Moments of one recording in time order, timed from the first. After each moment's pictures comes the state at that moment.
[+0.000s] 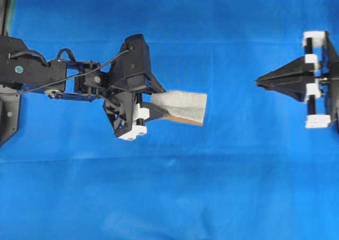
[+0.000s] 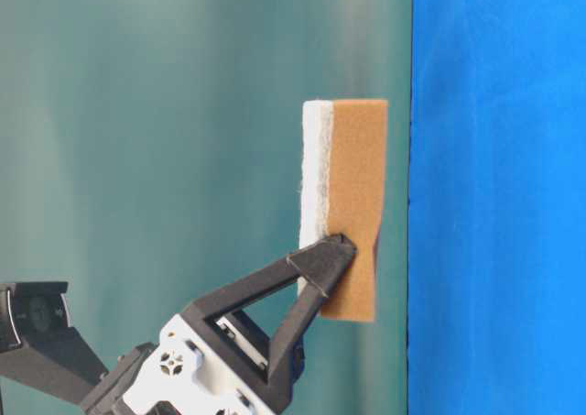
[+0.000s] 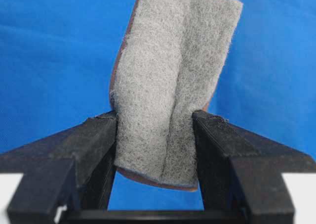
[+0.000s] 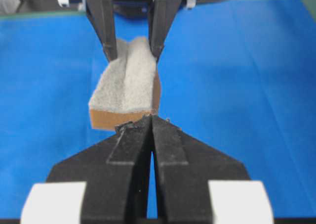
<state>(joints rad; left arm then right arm) 0.00 -0.14 0.63 -0.03 0.08 -0.16 -0.04 -0.70 1.07 0.00 -0.17 0.09</state>
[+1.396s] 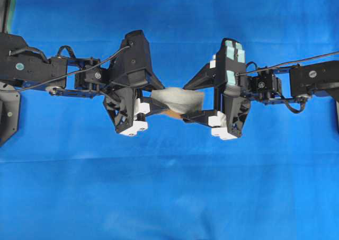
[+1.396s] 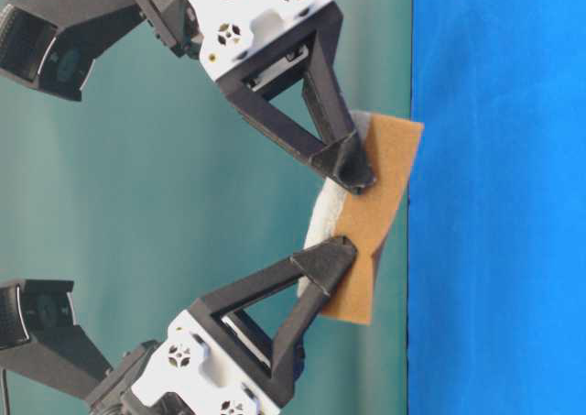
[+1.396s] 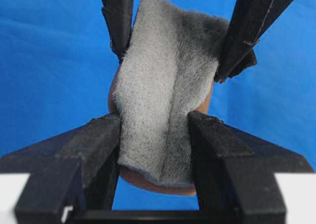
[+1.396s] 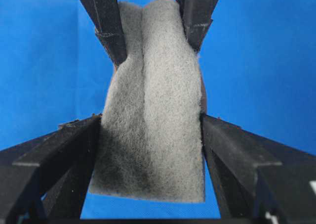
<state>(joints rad) 0.02 -0.14 0.63 -0.03 0.08 -0.16 -0.01 -0.12 0.69 0.01 -0.05 0.13</state>
